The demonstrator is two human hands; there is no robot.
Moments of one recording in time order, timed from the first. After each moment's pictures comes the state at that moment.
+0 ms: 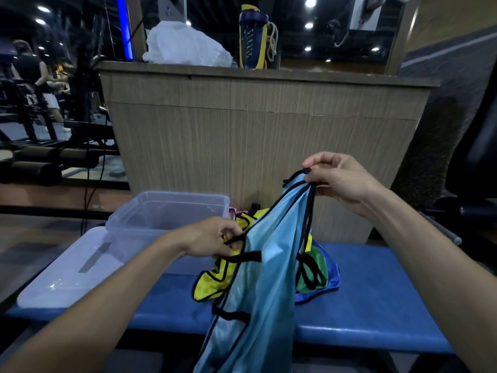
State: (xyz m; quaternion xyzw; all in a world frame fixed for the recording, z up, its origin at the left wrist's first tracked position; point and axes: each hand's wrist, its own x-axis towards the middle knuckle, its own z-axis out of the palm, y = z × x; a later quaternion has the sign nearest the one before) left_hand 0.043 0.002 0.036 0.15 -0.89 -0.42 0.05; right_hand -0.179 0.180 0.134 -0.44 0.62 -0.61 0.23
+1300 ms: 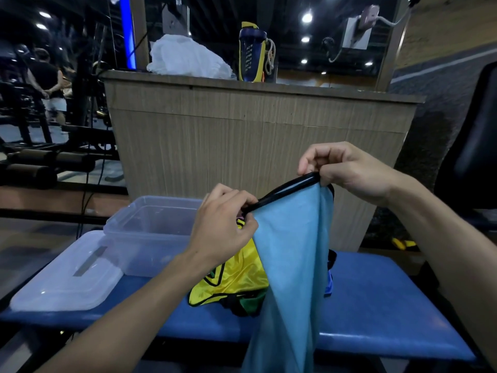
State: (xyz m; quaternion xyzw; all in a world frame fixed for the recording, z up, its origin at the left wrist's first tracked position) left_hand 0.035 0.067 0.063 0.13 -0.86 -0.08 0.49; right_hand -0.163 0.221 0.184 -0.66 0.59 -0.41 0.20
